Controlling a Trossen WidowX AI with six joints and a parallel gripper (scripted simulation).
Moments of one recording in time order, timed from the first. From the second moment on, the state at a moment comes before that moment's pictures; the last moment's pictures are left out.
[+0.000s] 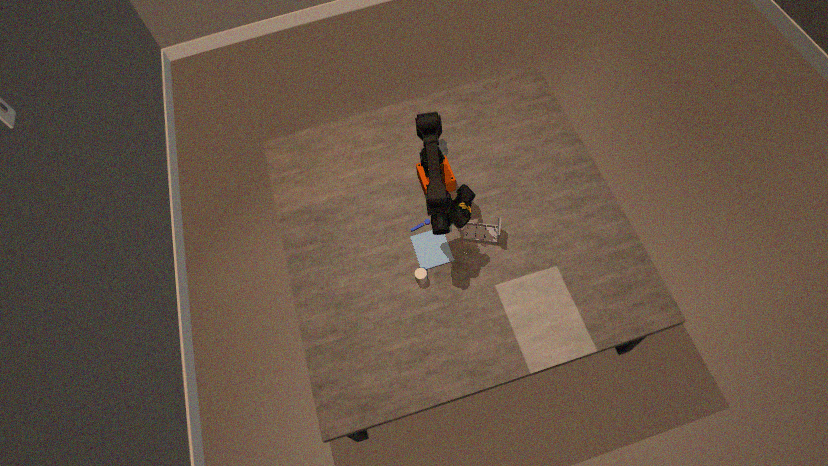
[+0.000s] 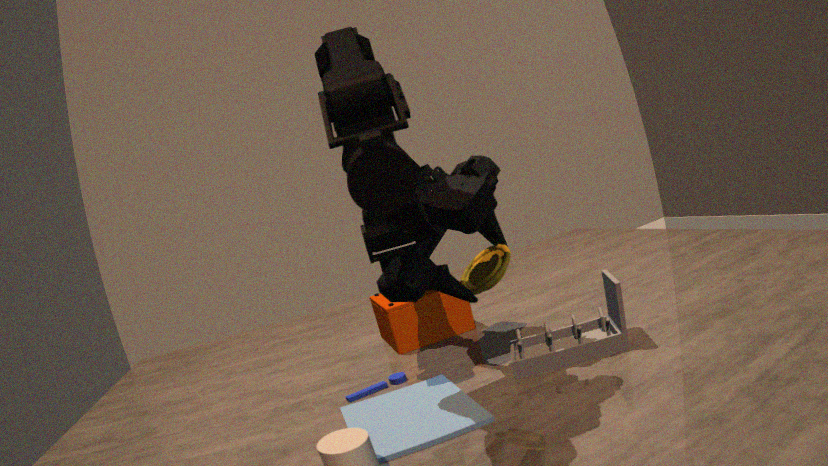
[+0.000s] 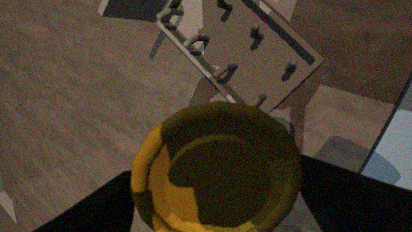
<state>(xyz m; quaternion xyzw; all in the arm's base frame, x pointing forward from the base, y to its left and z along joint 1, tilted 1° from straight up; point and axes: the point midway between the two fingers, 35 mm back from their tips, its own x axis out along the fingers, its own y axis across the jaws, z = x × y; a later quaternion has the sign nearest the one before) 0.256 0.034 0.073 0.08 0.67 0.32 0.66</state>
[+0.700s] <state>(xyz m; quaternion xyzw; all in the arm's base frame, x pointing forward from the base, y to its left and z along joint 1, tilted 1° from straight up) 0.258 0.035 0.050 0.06 0.48 0.52 0.70</state>
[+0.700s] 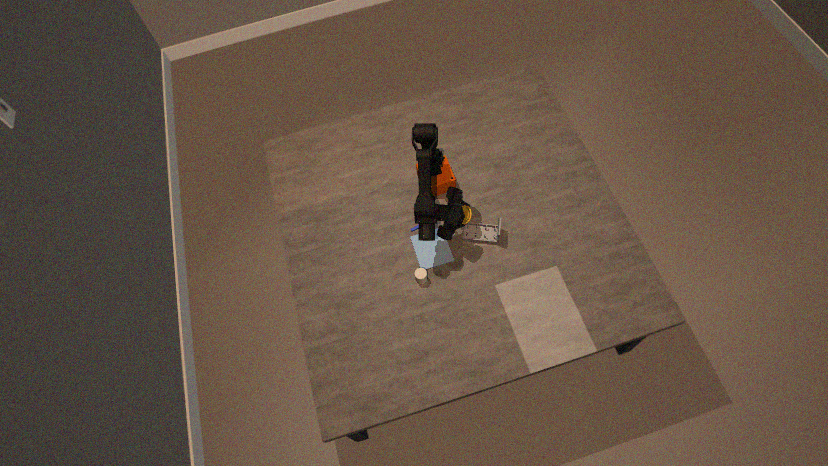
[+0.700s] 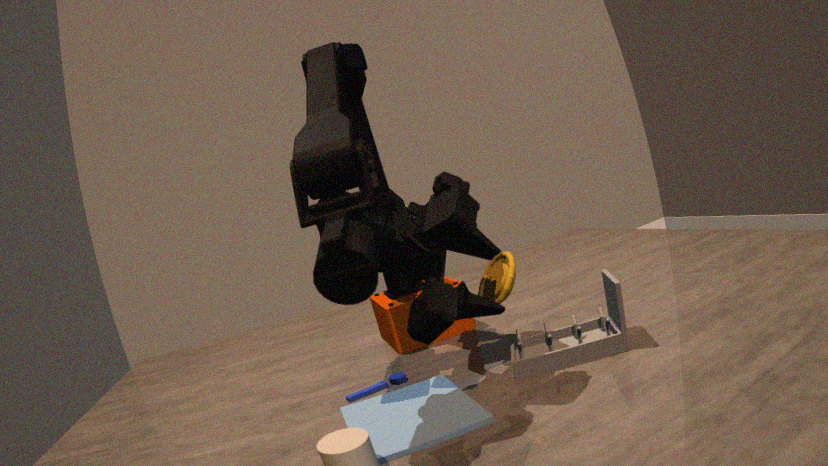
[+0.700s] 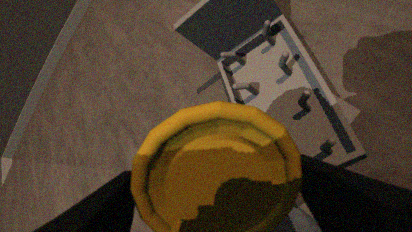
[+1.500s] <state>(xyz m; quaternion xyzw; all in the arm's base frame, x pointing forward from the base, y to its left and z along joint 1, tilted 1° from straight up) 0.264 0.025 0.041 0.00 0.19 0.58 0.79</state>
